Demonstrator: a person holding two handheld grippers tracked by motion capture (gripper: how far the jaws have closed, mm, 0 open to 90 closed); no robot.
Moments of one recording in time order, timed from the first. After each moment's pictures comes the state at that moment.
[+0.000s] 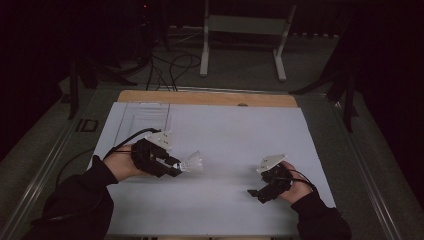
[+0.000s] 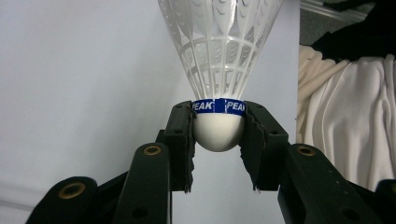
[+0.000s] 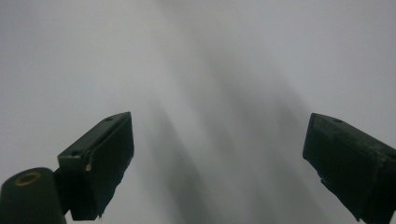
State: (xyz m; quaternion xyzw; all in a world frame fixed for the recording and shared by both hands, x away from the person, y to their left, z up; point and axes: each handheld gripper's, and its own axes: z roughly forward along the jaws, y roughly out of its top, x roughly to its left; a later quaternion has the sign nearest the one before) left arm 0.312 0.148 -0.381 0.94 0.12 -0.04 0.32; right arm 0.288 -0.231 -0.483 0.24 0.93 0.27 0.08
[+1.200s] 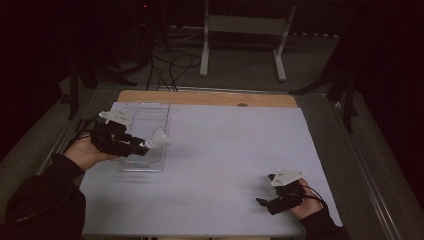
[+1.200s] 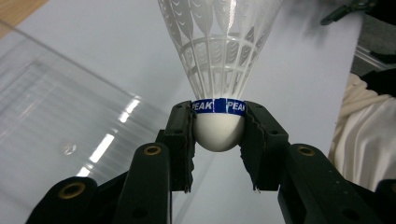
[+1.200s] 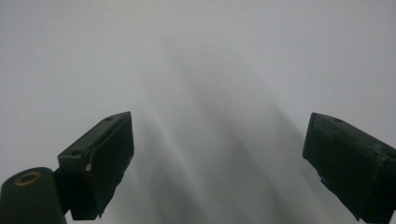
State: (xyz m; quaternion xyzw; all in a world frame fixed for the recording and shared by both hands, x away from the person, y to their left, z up) left arm 0.333 0.236 -0.360 0.90 0.26 0.00 0.34; right arm 0.255 -0.267 -0.507 0.26 0.90 0.33 0.12
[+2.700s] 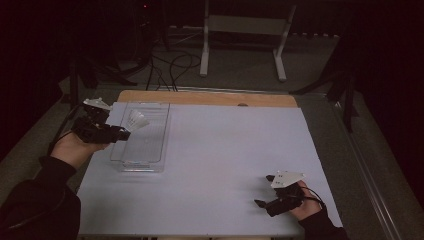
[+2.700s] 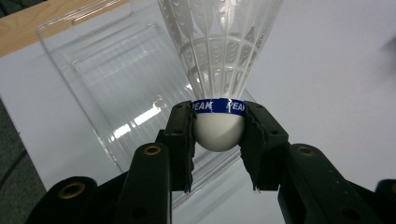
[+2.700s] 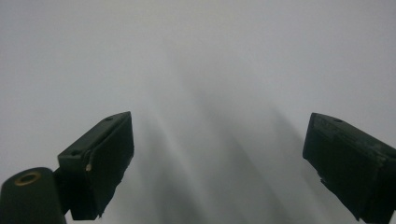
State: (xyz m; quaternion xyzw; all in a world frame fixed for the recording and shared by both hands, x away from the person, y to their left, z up) left arm 0.339 0.267 -0.350 0.84 0.45 0.09 0.29; right arm 0.251 -0.264 -0.507 0.25 0.90 0.35 0.11
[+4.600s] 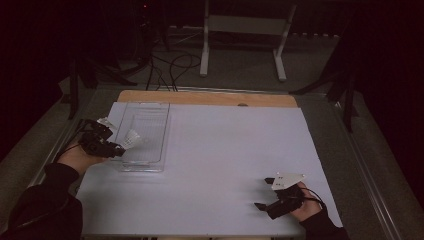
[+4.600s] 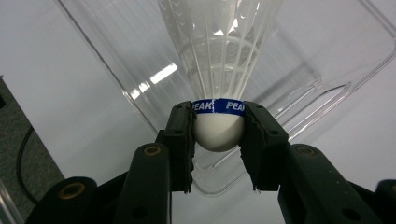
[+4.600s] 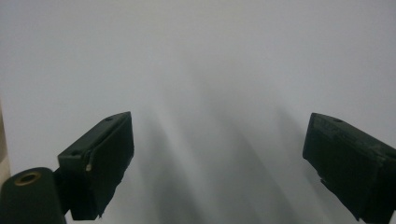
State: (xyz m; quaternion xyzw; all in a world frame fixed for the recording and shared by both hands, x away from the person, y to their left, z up) left arm 0.352 0.288 -0.430 0.88 0.44 0.07 0.20; right arm 0.250 -0.266 -0.510 0.23 0.90 0.36 0.09
